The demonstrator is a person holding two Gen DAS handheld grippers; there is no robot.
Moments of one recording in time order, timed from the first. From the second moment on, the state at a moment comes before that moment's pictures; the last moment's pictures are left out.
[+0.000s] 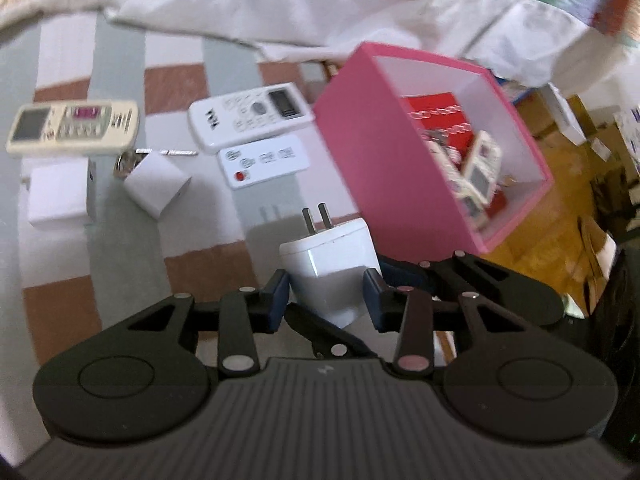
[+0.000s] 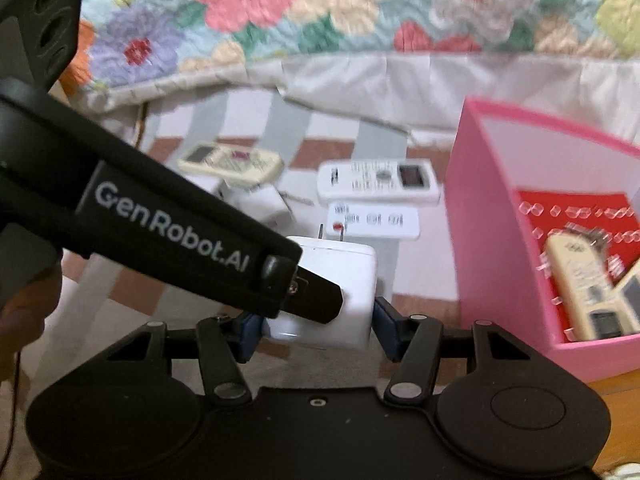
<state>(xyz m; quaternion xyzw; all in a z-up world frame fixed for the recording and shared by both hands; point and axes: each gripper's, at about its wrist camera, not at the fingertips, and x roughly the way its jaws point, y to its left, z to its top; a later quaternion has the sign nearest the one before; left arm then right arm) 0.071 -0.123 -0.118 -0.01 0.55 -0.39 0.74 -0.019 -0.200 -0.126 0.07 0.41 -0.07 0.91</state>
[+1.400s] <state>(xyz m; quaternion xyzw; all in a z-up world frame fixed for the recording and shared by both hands) 0.059 -0.334 -0.085 0.19 0.58 -0.38 0.70 -0.034 -0.354 -0.107 0.18 0.48 -0.10 0.85</state>
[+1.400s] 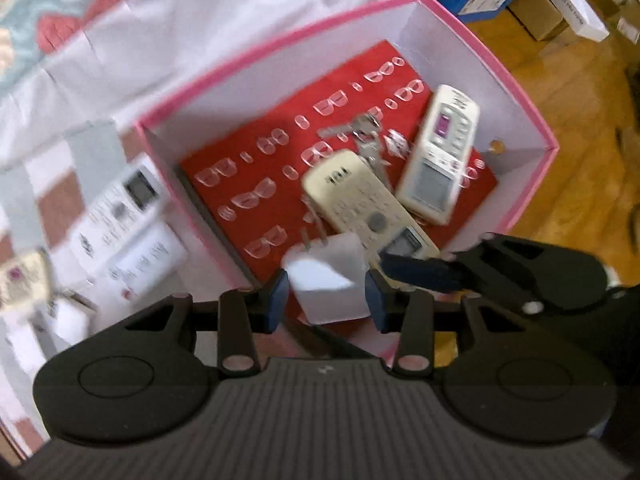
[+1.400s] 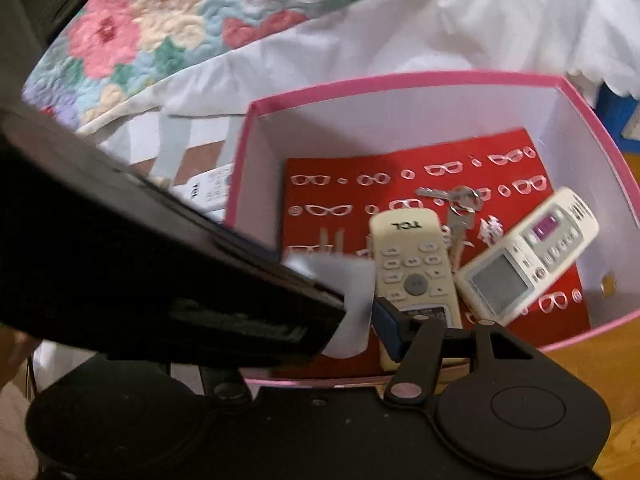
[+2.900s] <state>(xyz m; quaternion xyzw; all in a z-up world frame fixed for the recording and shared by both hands) 0.154 0.037 -0.118 -0.09 0.49 -0.24 0.83 0.069 -0.142 -0.110 -0.01 0.39 0.14 0.91</state>
